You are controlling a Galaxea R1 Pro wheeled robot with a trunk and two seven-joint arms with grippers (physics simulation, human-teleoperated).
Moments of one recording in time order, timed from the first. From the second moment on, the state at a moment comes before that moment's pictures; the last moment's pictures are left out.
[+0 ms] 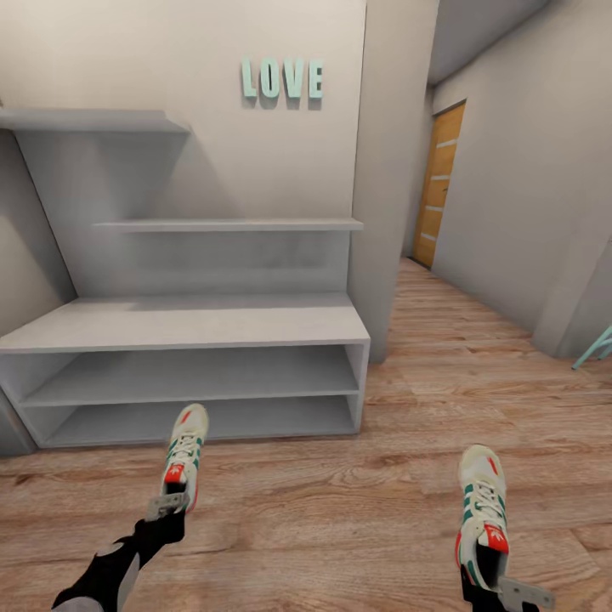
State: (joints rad) left arm -0.54 0.05 0.74 -0.39 -0.51 -0.03 -0.36; right arm -0.15 -0.10 -0.27 -0.57 0.00 -0.39 -0.02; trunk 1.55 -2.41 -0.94
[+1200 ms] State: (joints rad) left arm -0.77 0.01 0.57 -0.41 -0.53 0.32 -0.20; right arm -0.15 -0.12 -0.29 -0.60 0.00 -0.39 -0.02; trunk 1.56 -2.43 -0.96
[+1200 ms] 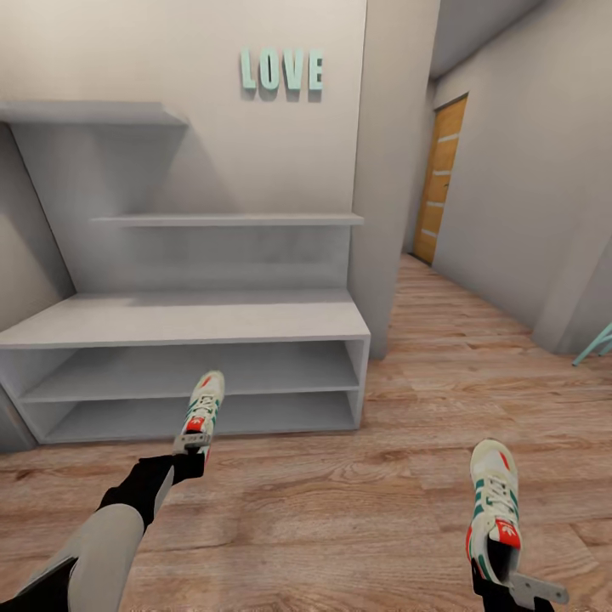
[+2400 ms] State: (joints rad) left arm -0.77 0.00 0.56 -0.41 -0.53 0.30 -0.20; right arm -0.15 -0.11 -0.29 -0.60 0.01 -0.39 -0.02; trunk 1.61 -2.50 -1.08
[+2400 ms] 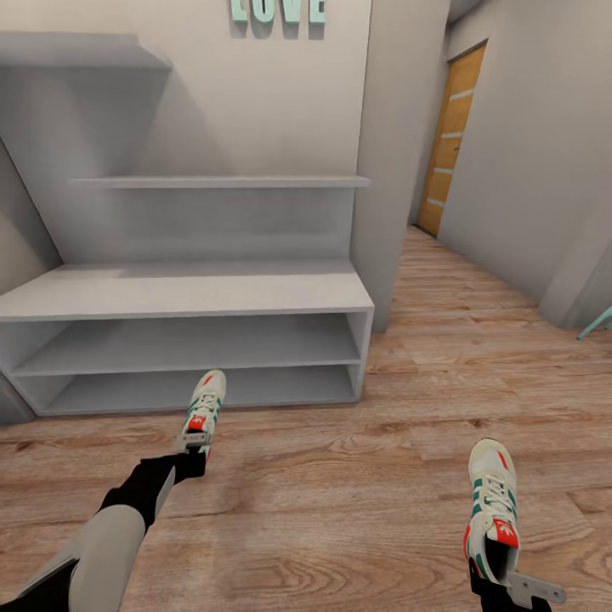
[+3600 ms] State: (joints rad) left arm -0.95 -0.02 0.57 -0.40 -0.53 0.46 -0.19; right arm -0.15 -0.12 -0.29 -0.60 0.01 -0.39 -0.02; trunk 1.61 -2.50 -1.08
